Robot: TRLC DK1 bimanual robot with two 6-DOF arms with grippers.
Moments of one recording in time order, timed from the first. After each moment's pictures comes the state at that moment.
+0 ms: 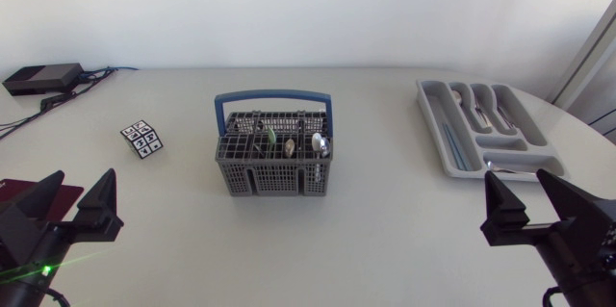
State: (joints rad) left arm 0.05 0.05 0.02 0.00 0.00 0.00; right arm 0.01 0.06 0.03 -0.01 0.01 -0.01
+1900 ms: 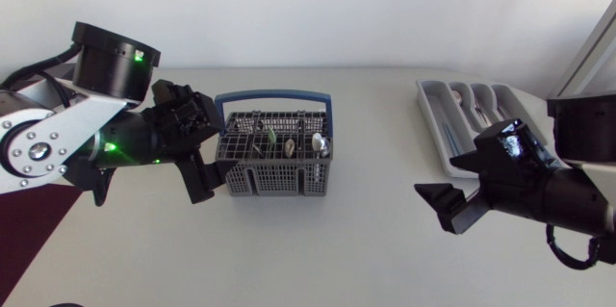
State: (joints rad) left arm -0.46 1.26 0.84 -0.31 0.02 0.85; right arm 0.27 0.87 0.57 -0.39 -0.13 -0.29
